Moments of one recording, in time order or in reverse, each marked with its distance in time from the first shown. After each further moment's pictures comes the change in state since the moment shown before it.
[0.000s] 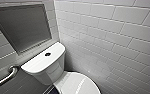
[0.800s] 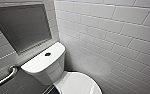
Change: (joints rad) left arm -0.003 -0.088 0.169 0.000 -0.058 0.000; right arm 0.002 -0.063 0.105 0.001 0.000 0.004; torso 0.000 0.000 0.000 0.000
